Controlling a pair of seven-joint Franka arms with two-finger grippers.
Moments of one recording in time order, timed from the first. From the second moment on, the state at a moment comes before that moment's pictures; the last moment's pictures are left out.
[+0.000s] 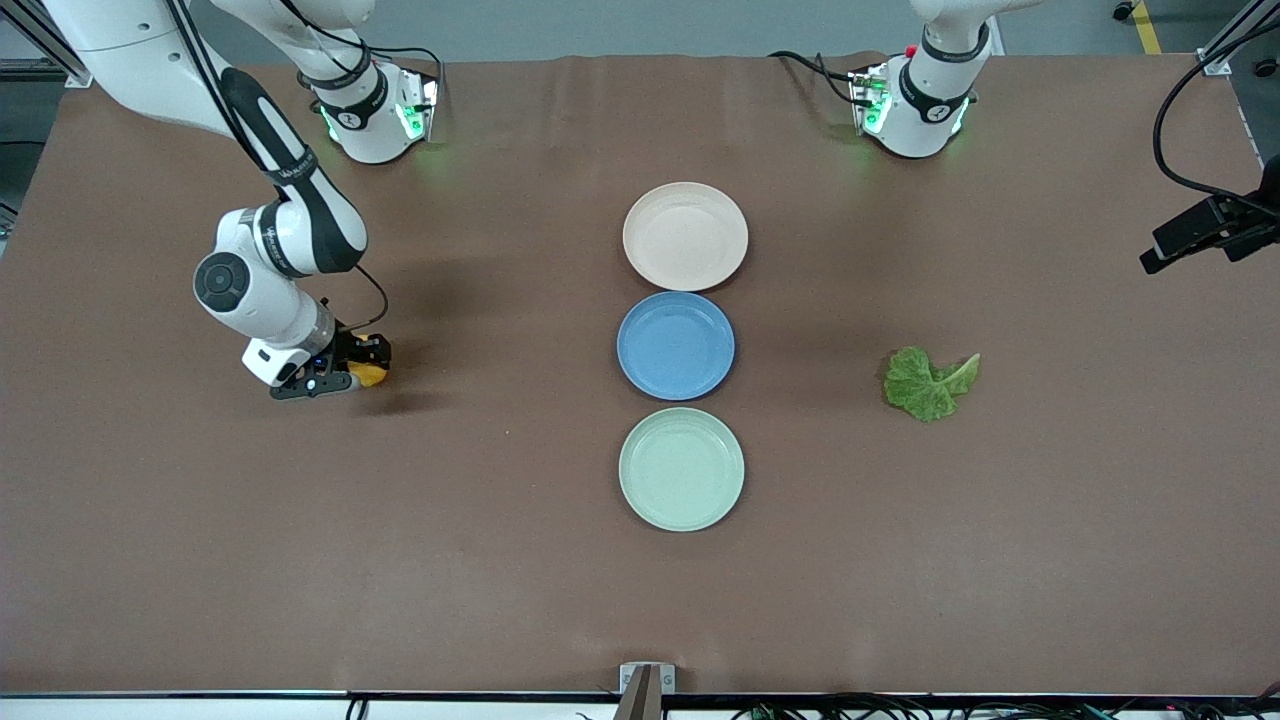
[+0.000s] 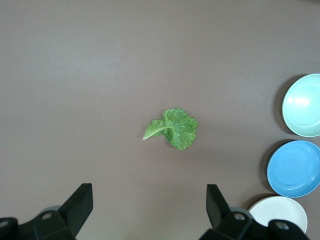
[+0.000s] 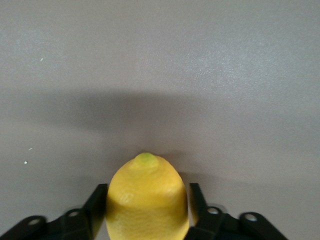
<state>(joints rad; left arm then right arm) 0.24 -0.03 -0.17 -1.60 -0.07 1.58 -0.10 -0.17 0.33 0.25 -2.35 -0.05 2.63 -0.03</state>
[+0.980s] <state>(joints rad) 0.00 -0.03 0.05 -1.59 -0.07 1.58 -0.10 -0.18 0.17 0.25 -1.80 -0.05 1.77 0.00</state>
